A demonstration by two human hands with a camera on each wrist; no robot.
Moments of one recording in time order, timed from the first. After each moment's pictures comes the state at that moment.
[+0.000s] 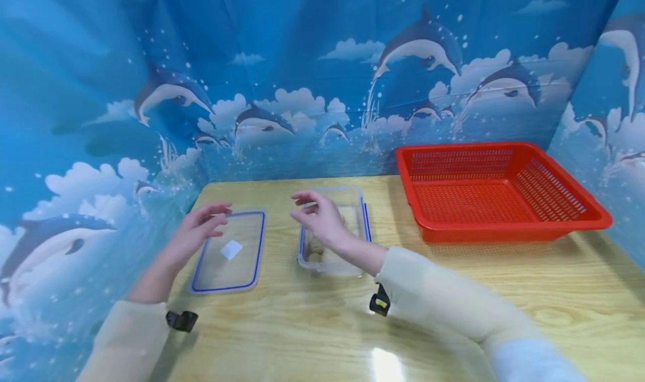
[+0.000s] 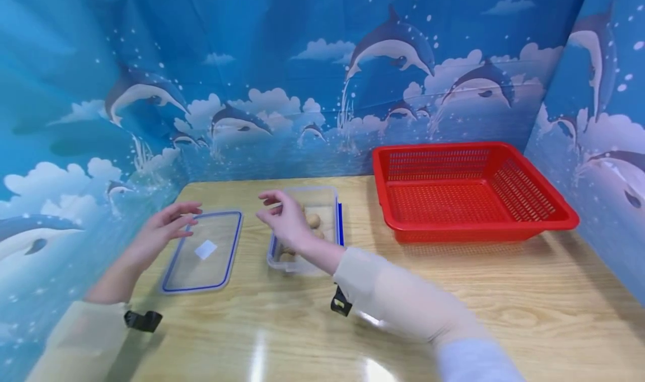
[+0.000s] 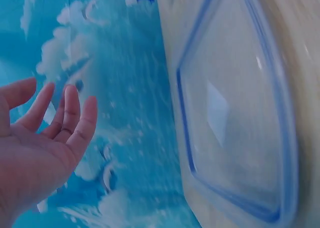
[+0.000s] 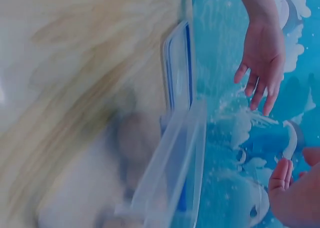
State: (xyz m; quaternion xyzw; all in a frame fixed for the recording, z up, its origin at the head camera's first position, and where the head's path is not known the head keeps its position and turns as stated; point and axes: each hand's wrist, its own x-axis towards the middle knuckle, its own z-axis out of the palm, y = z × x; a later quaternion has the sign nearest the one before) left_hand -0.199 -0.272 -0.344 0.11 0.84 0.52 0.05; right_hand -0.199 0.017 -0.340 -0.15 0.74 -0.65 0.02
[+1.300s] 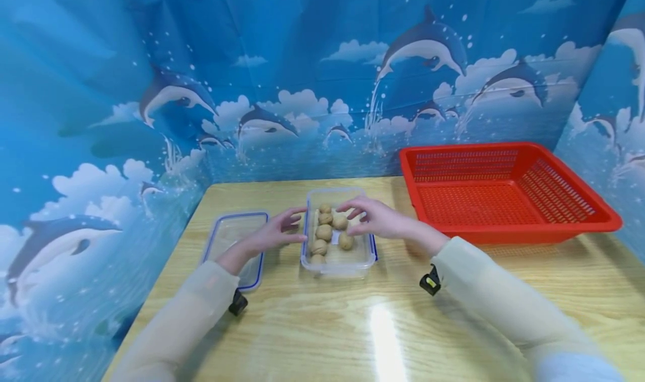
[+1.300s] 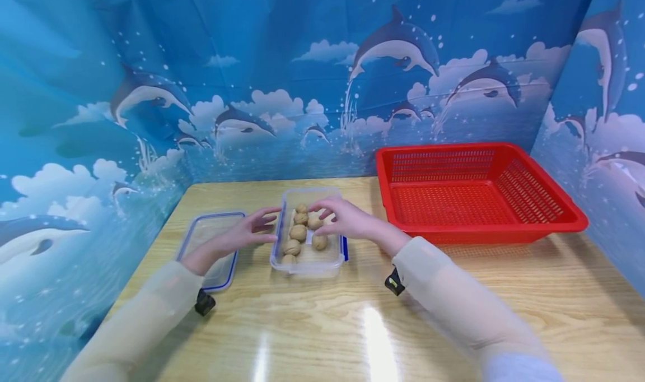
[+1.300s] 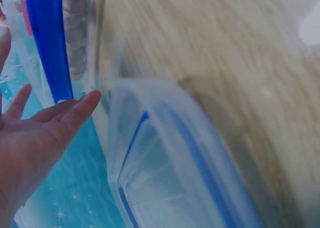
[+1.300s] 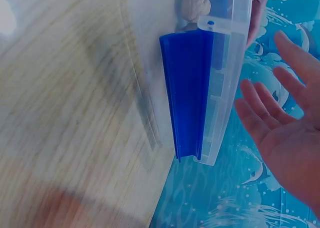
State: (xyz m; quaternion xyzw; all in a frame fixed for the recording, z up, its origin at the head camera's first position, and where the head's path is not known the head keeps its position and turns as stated) left_hand -0.251 -0.168 -0.403 0.21 0.81 0.51 0.21; right_hand -0.239 0.132 -0.363 -0.35 0.83 -0.42 0.12
